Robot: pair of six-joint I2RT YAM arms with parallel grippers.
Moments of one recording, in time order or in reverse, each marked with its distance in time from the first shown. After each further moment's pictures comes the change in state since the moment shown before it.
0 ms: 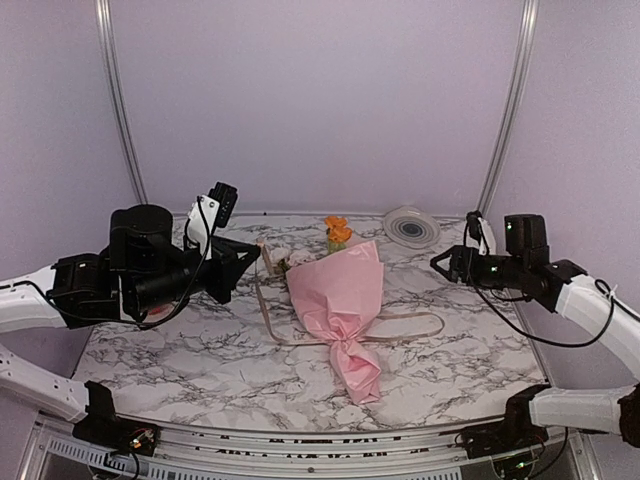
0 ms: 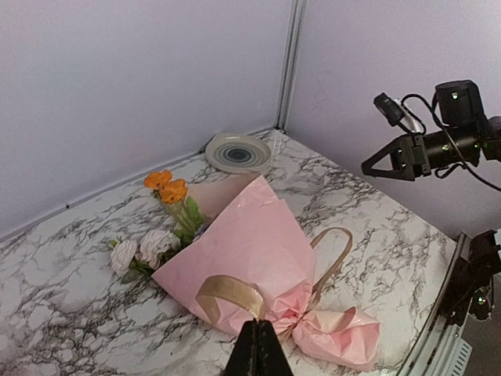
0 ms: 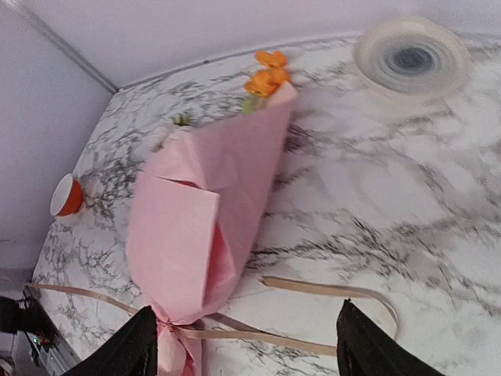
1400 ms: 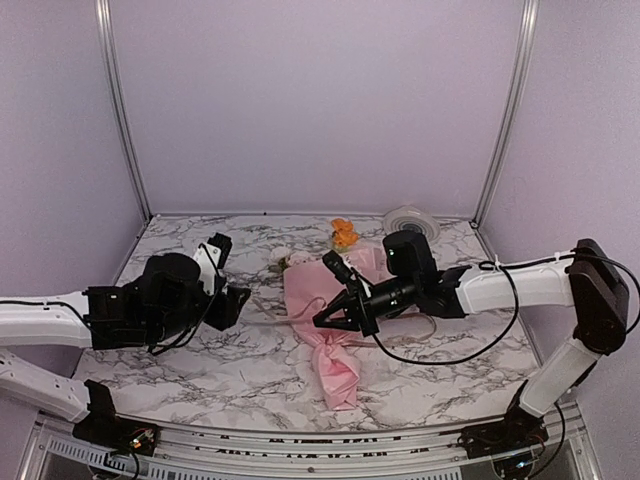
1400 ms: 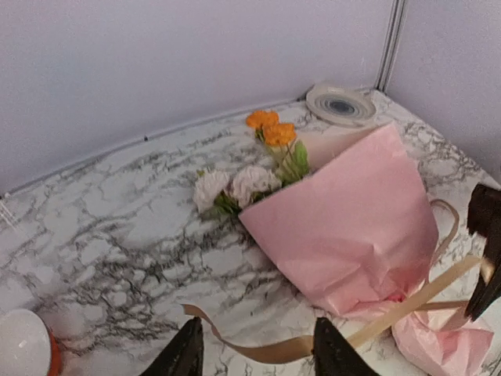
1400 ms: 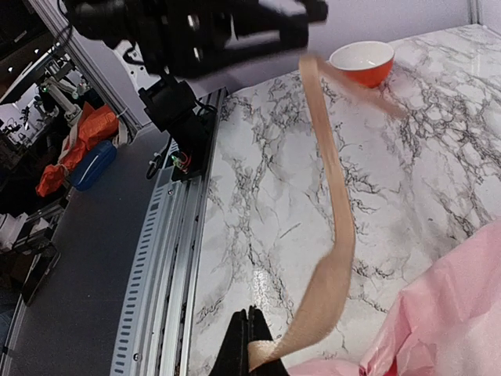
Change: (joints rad) left arm 0.108 0.018 -0.201 0.078 -0.155 -0.027; right arm 0.579 0.618 0.168 0.557 -0.566 -0.352
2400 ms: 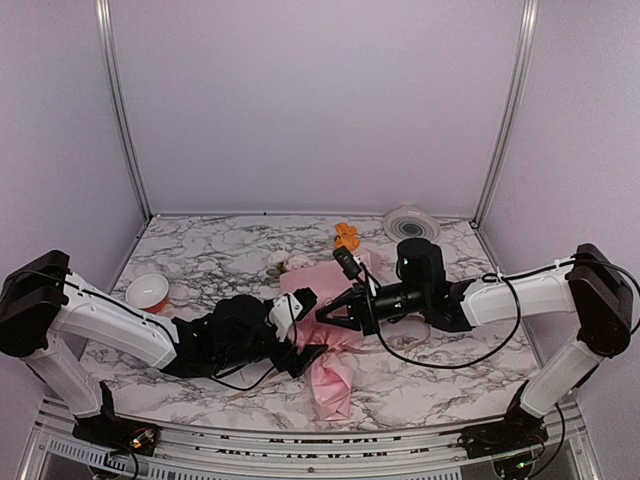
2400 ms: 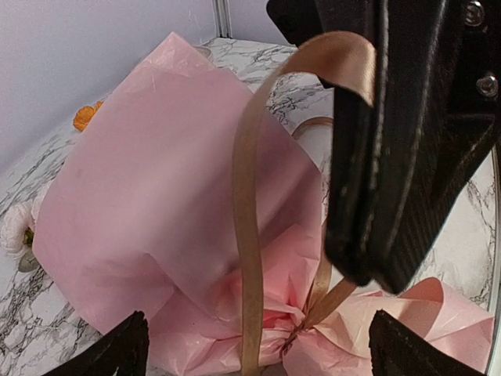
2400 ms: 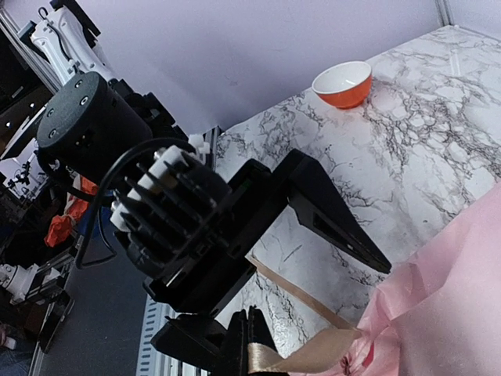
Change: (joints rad) left arm -0.125 0.510 -0.085 0.596 0.314 0.222; right arm 0.000 -0.045 -0.133 0.282 0.061 0.261
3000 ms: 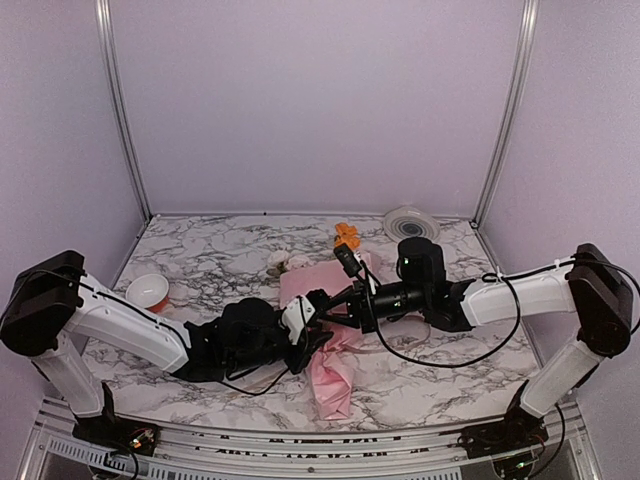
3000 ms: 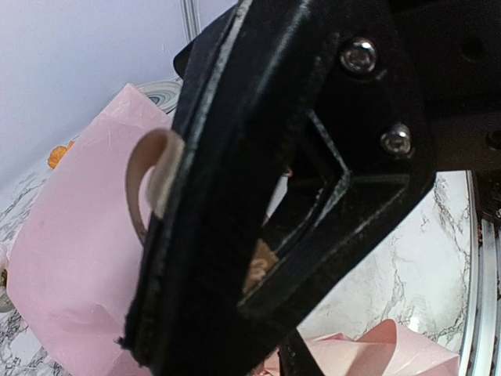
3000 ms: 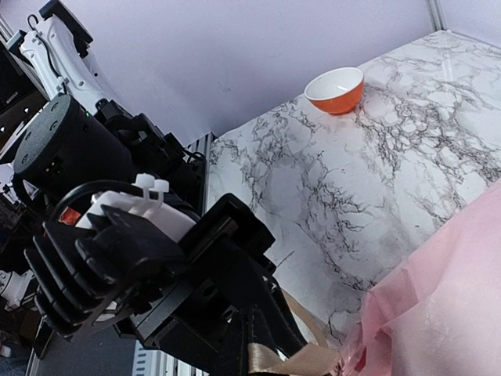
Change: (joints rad) left arm -0.033 0.082 0.042 0.139 0.035 0.020; right arm 0.000 0.000 0.000 0.026 0.023 0.011
